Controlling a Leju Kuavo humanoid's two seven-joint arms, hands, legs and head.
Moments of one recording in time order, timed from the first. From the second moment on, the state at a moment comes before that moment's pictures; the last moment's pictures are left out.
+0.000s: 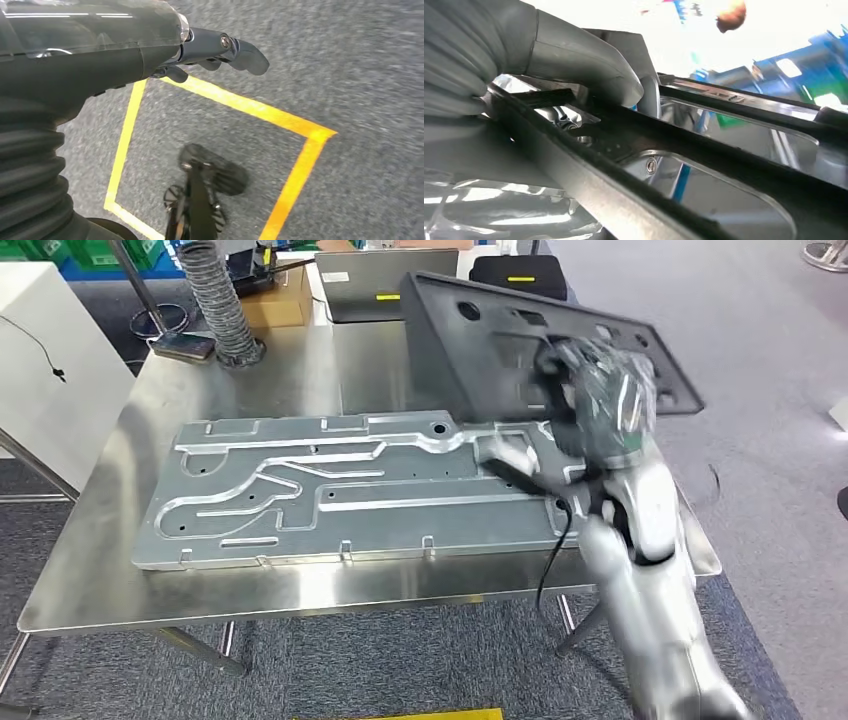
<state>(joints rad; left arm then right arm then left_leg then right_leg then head) -0.09 -0.09 1.32 -0.21 -0.82 -0.08 -0.24 -0.61 -0.10 0.16 -1.49 1.26 -0.28 -0.12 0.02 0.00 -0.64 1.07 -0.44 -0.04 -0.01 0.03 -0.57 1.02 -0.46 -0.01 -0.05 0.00</state>
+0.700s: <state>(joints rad) -0.10 -0.06 1.26 -0.21 -0.87 -0.09 -0.24 -0.95 0.02 0.35 -0.41 1.48 -0.26 0.01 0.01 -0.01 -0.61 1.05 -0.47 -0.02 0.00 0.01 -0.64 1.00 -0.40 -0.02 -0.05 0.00</state>
